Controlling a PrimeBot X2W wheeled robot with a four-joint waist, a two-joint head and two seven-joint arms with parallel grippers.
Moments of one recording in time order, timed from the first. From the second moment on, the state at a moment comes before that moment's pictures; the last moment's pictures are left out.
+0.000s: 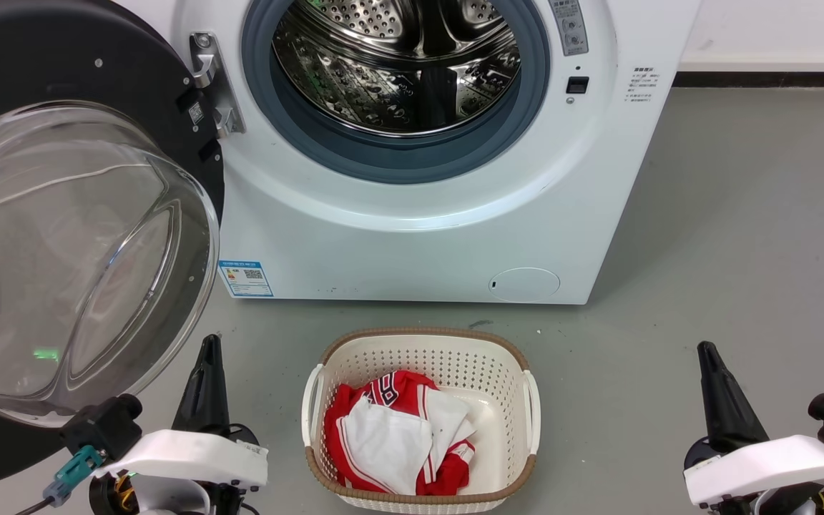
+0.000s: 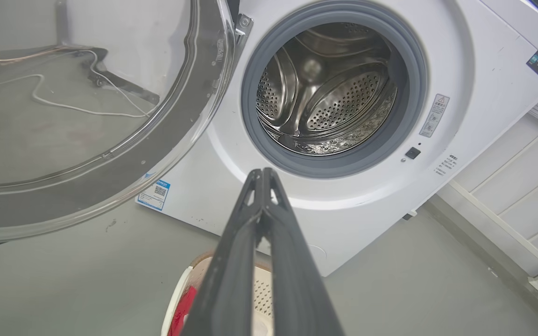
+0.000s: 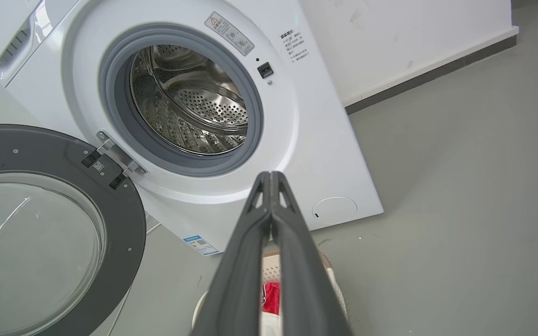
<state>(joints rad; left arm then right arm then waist) -0.04 0.06 0.00 0.12 -0.53 -0.03 -0.15 0.02 -0.06 -0.02 0.09 0.55 0.13 -0.10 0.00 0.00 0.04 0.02</state>
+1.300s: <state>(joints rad) -0.07 0.05 0.06 0.18 -1.06 -0.08 -0.02 -0.04 -0.08 -0.04 0.16 1.09 0.13 -0.02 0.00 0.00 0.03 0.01</state>
